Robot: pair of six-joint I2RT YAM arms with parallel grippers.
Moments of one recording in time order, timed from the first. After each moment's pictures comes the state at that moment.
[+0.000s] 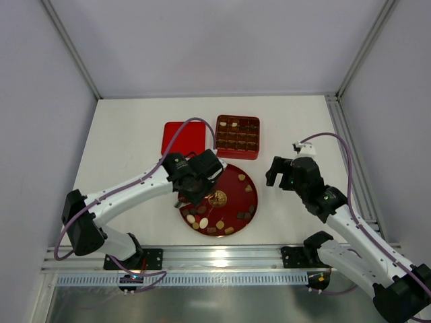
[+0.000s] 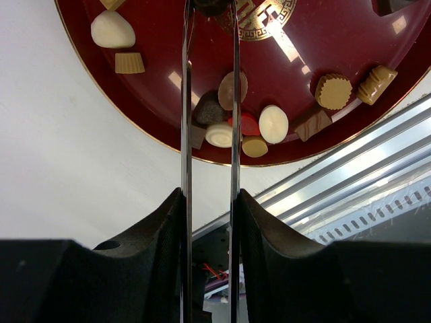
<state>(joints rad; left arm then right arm) -0.99 1.45 1.31 -1.14 -0.15 -0.23 0.47 0.79 0.61 -0.43 0.23 0.47</state>
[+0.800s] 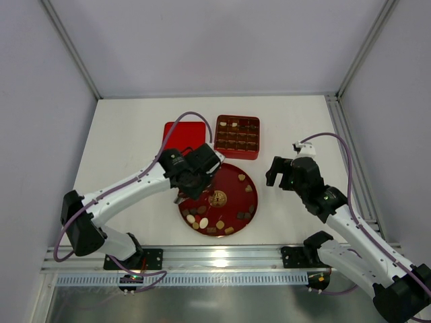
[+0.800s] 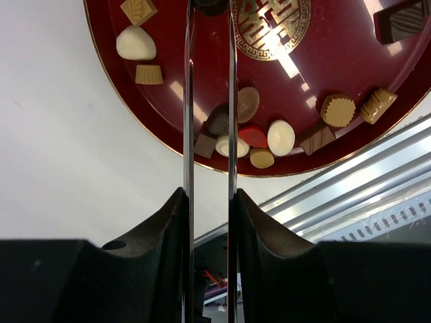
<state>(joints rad) -0.95 1.44 1.33 -1.13 -0.17 -0.24 0.47 0.79 0.61 -0.43 0.23 0.47</state>
